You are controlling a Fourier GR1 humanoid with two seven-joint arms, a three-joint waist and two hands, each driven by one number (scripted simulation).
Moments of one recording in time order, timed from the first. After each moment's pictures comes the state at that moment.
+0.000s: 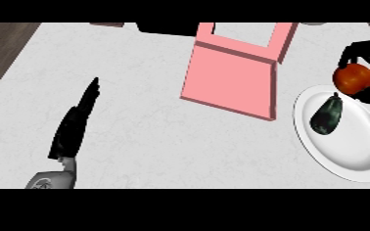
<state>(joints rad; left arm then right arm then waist) -0.07 0.14 0.01 -1.52 -0.24 0.01 0.07 -0.58 -0.63 -0.24 -0.95 0.90 0.16 -0.83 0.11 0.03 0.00</state>
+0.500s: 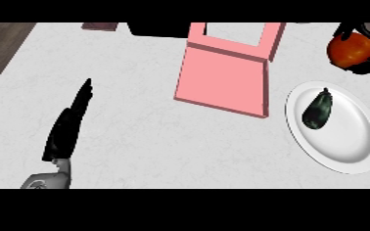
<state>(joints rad) -0.06 0.15 0.04 -1.51 -0.24 0.02 0.07 -0.82 -0.62 -0.26 -0.76 0.64 0.31 -0.96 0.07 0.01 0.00</state>
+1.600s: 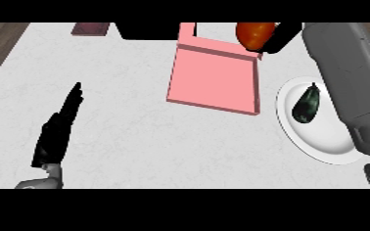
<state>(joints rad) -0.02 0.16 0.07 -1.54 -0.22 0.02 0.09 -1.10 -0.36 0.00 -0.80 0.52 0.44 -0.66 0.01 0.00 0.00</state>
